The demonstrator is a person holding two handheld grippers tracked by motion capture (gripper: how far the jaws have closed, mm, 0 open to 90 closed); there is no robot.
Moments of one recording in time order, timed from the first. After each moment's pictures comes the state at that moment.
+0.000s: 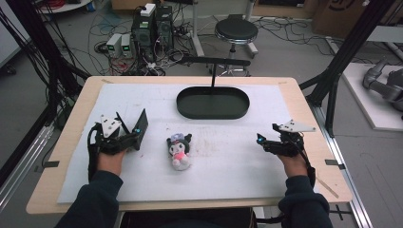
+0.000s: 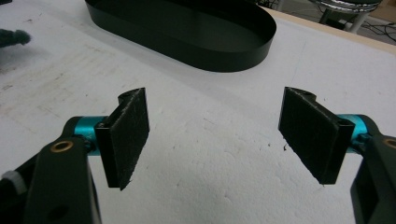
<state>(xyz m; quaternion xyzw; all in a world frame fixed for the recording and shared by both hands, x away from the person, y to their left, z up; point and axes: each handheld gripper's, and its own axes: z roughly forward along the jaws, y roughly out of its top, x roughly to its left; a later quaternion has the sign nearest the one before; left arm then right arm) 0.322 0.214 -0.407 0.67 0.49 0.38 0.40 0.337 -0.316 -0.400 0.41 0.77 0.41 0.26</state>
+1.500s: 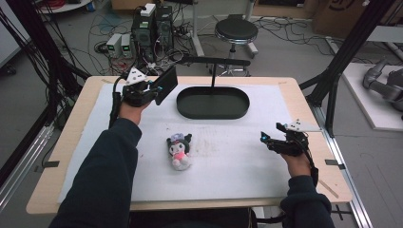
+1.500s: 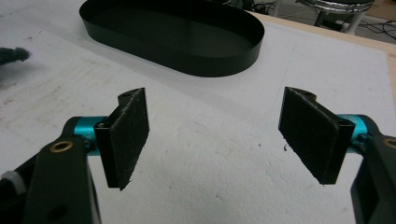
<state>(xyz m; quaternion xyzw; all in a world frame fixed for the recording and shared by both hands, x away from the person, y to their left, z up) 0.451 0.157 -0.332 0.74 0.35 0.28 0.50 0.337 -0.329 -0.400 0.43 0.75 0.43 0.26</state>
